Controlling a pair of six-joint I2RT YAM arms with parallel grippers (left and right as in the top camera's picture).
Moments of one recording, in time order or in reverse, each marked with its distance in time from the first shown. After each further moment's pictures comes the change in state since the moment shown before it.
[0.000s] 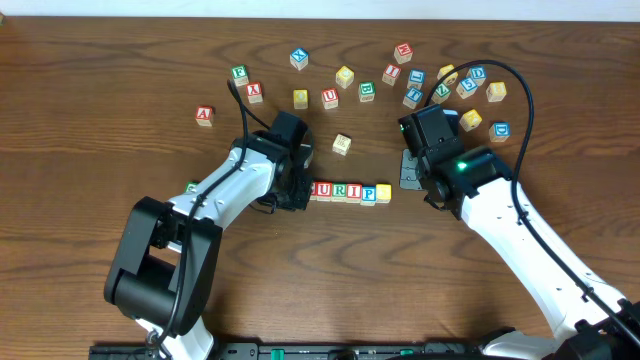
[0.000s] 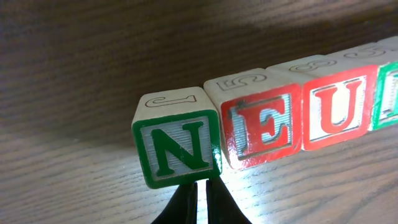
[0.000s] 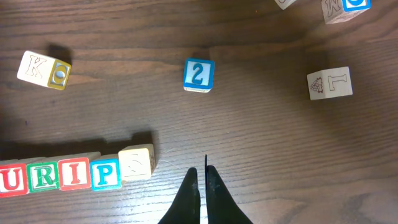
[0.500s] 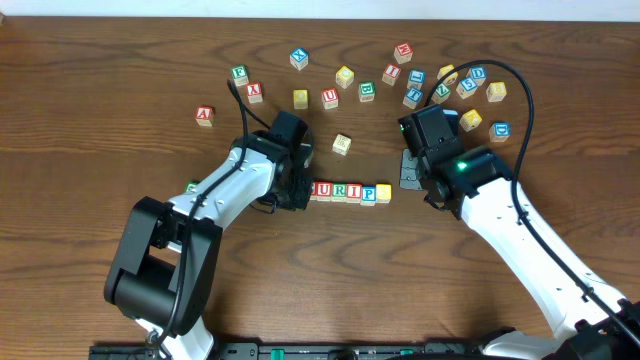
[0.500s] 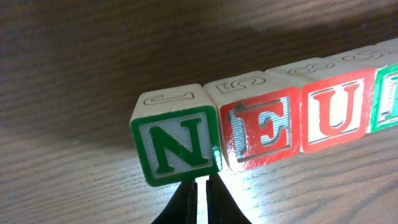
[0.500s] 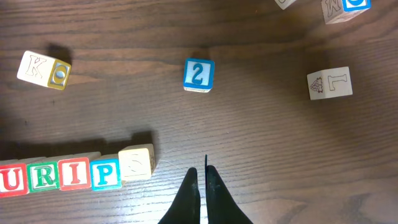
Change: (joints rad) left arm 0.000 0.000 0.000 0.003 0.000 0.000; right arm 0.000 0.000 0.000 0.000 0.000 0.000
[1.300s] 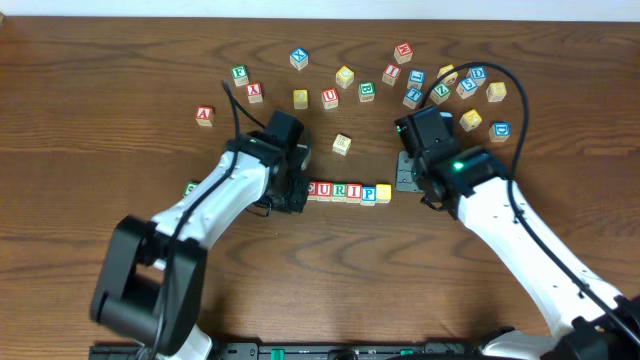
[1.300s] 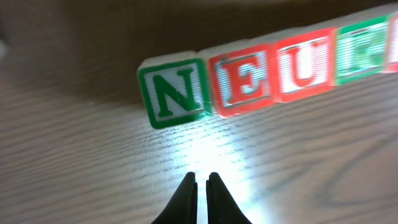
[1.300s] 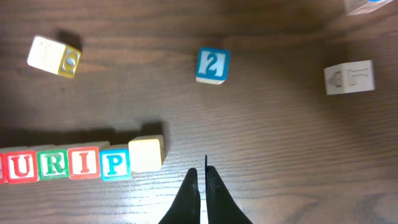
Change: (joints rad) left arm 0.000 -0.097 -0.006 -0.078 0.000 0.023; right arm 0.019 0.020 0.000 -0.003 -0.038 0.000
